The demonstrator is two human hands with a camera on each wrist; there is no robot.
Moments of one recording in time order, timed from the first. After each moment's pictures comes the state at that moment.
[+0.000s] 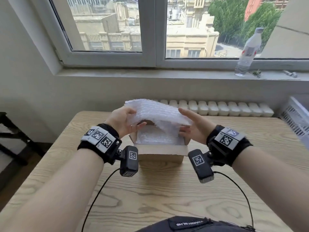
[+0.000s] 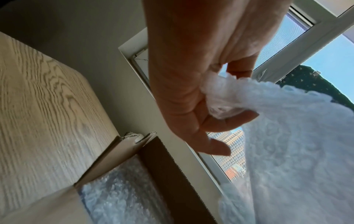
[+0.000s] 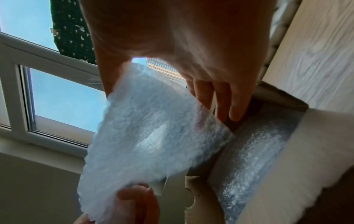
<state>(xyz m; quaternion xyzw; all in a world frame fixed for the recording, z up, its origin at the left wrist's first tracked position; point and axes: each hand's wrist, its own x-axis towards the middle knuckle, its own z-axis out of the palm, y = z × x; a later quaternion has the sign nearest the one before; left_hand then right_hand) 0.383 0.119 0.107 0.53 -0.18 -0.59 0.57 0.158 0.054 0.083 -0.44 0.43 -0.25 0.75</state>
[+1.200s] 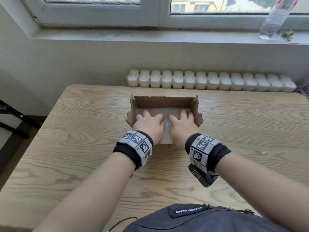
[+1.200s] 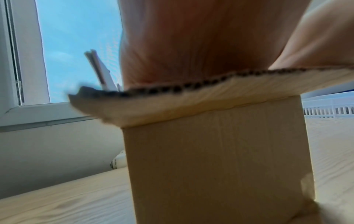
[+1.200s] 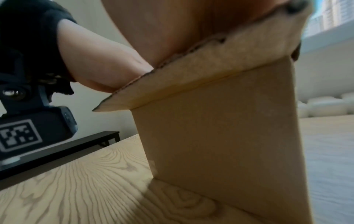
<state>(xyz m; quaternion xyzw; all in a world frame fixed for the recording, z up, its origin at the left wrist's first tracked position) 0.330 0.092 0.003 0.78 -0.60 -0.17 -0.04 0.212 0.066 0.002 -0.80 0.56 0.06 0.19</state>
